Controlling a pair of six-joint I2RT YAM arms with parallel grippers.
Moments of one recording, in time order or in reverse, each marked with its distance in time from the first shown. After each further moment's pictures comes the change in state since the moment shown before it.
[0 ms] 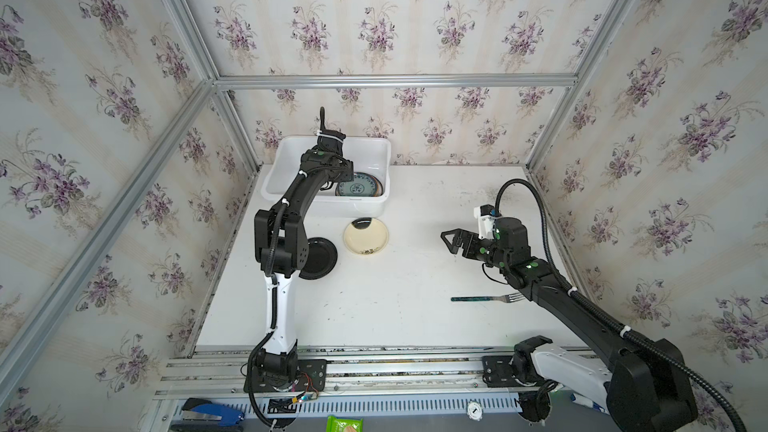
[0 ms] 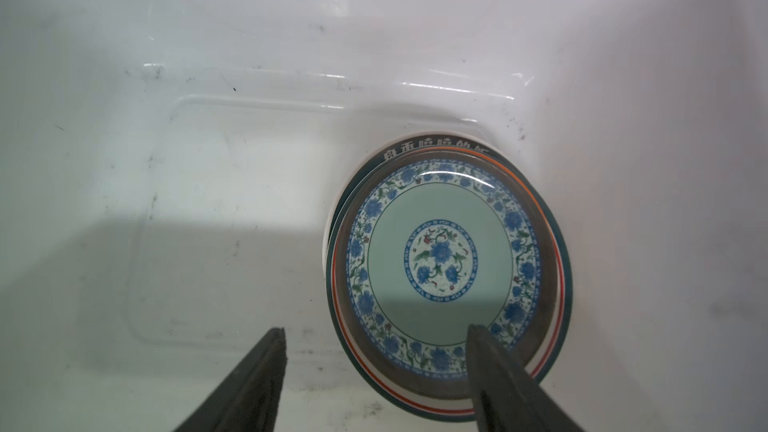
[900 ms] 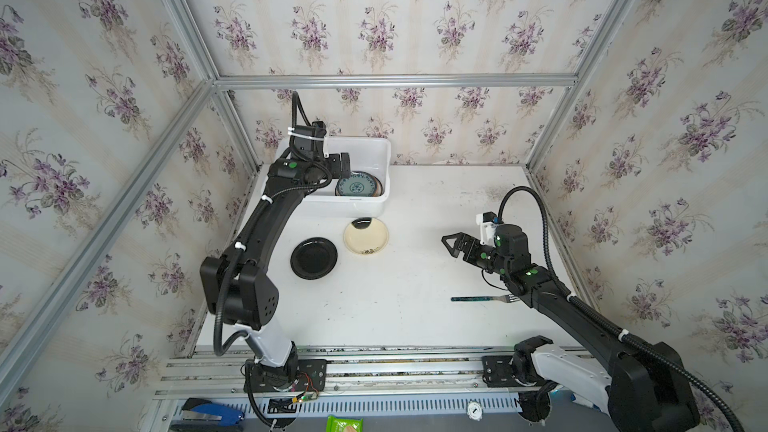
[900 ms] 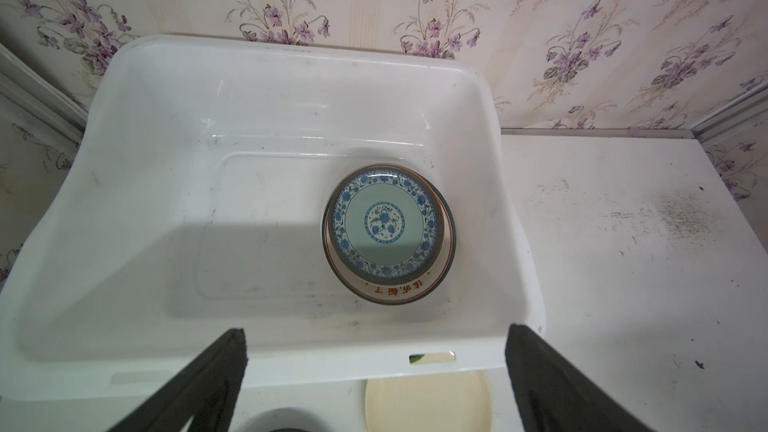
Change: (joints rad) left arm -0.012 -0.589 -0.488 0.158 0.047 0.000; right arm -0.002 -0.016 -0.079 0.076 -0.035 0.132
